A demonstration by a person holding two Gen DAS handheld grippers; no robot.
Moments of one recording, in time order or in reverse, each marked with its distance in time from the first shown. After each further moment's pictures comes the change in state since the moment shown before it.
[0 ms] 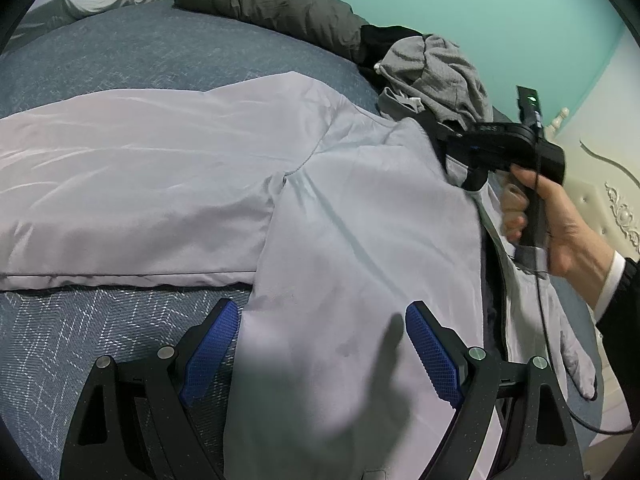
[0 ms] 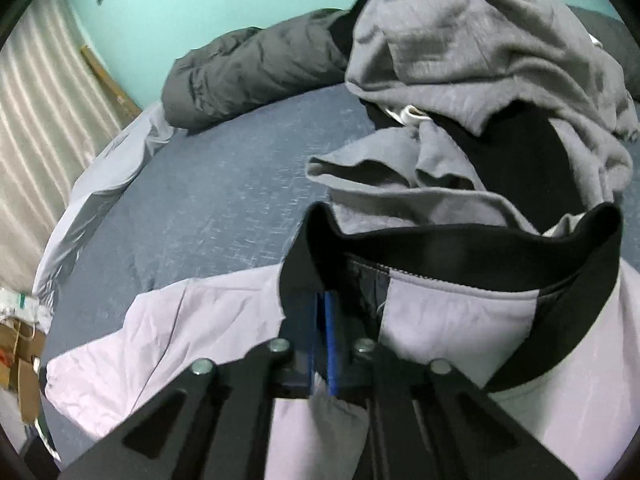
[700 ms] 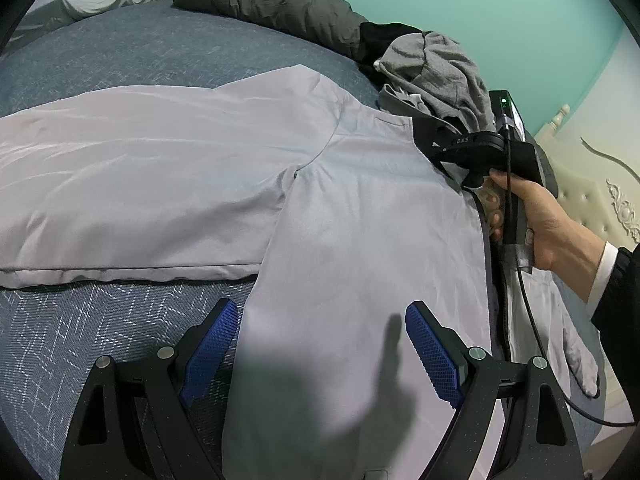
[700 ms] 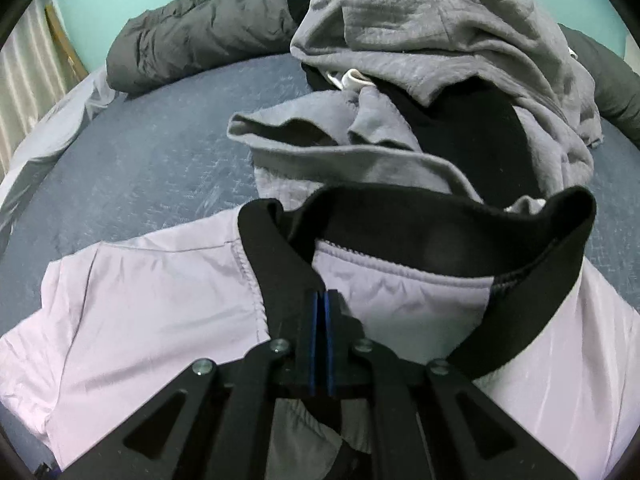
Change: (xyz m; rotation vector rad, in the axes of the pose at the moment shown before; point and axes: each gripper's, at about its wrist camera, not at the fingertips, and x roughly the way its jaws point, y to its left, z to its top) left arm 0.002 -0.007 -0.004 0.005 0.003 0.011; right arm 0.035 -0.014 -0.004 -0.025 0.070 -0.242
